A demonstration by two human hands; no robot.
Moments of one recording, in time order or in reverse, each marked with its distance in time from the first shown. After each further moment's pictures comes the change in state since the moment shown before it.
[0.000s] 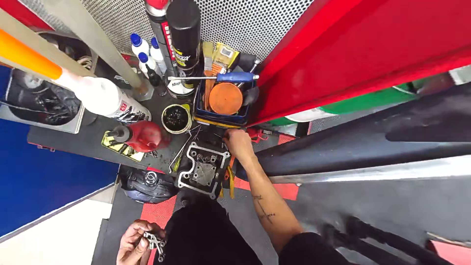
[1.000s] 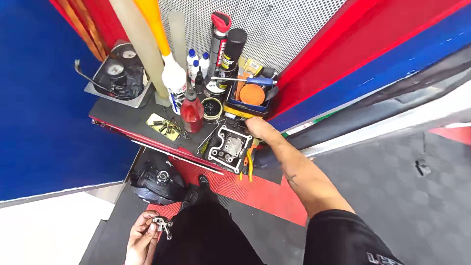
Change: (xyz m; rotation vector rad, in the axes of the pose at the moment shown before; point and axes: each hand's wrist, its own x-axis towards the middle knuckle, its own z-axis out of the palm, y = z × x) left_hand -0.144 0.008 -0.063 -0.006 0.177 0.091; right_hand -0.014 -0.026 -0.018 -0.508 -0.071 -0.334
